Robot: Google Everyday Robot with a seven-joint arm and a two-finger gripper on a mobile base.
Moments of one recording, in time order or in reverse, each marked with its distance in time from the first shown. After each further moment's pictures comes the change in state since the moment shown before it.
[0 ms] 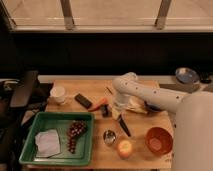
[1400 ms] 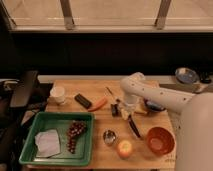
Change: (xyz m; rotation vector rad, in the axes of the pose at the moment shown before) arm 0.027 -0.035 -0.006 0.086 0.058 0.042
